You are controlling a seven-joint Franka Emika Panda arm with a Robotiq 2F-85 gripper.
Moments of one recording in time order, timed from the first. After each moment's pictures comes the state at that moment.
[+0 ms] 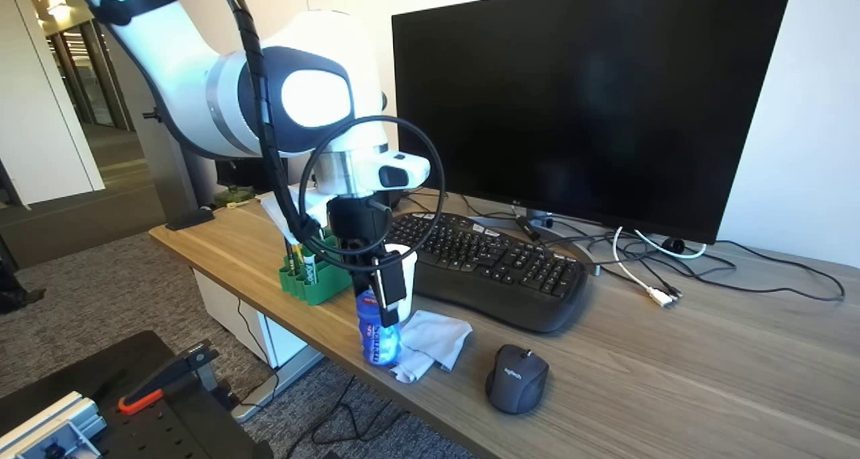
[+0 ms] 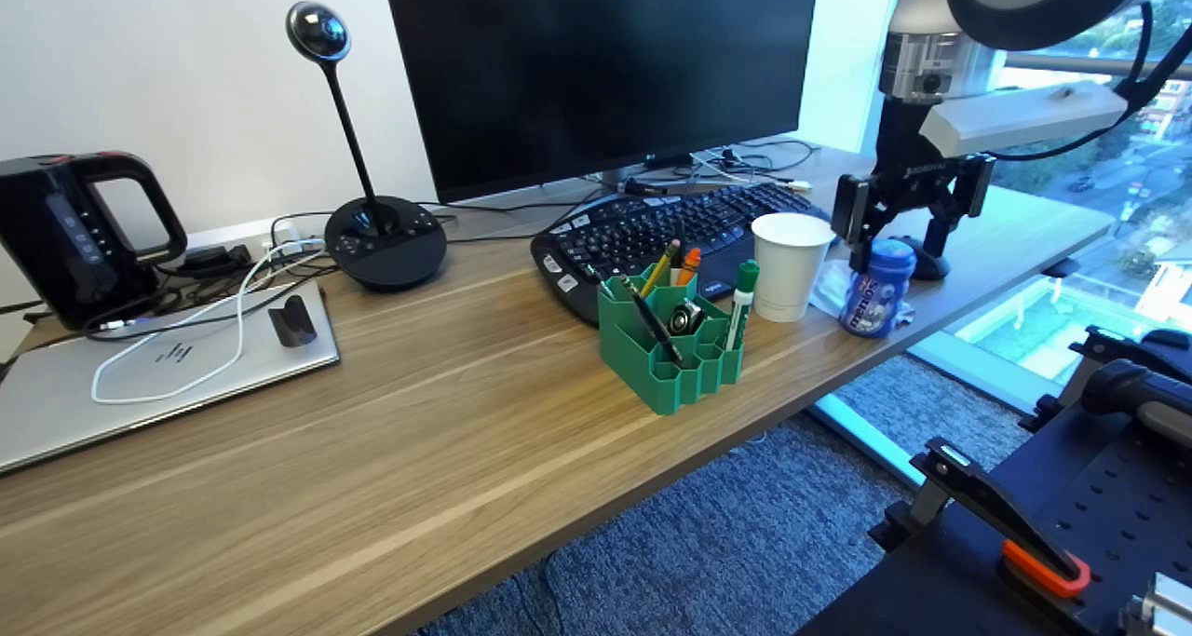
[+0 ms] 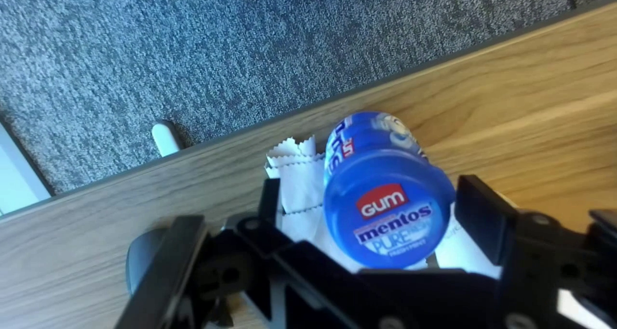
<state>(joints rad) 0.12 0.34 -0.14 -2.33 -0.13 2.66 0.41</state>
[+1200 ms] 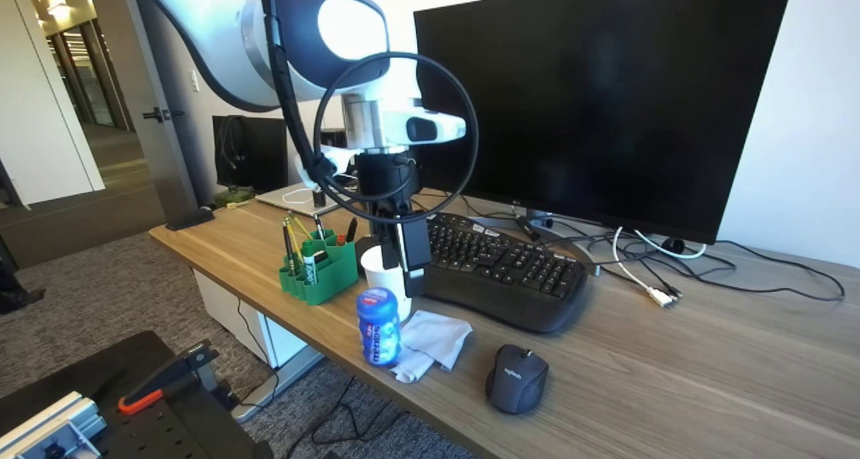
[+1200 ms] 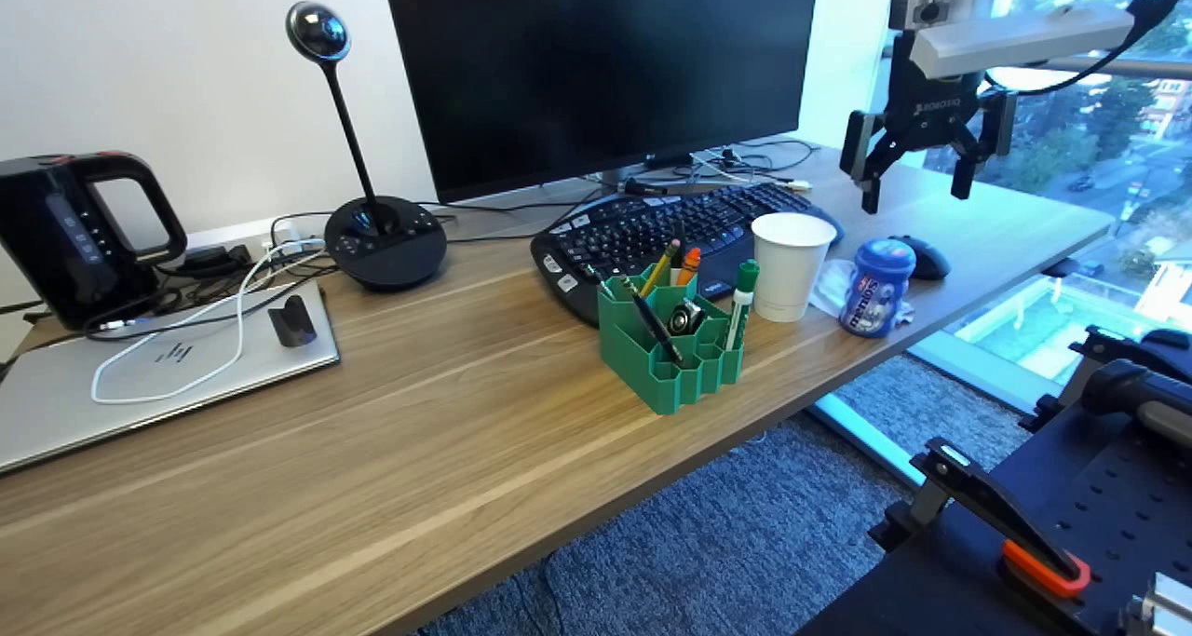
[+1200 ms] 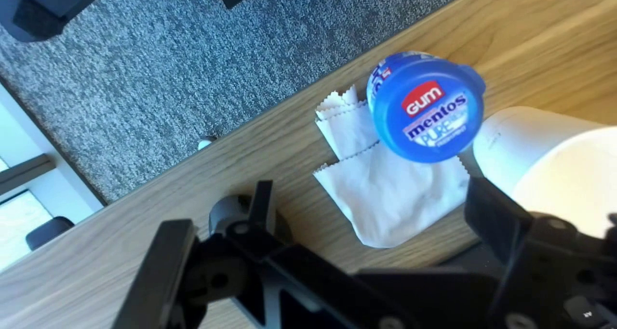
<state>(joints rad) 0.10 0.29 -0.17 -2.23 -0.14 2.47 0.53</state>
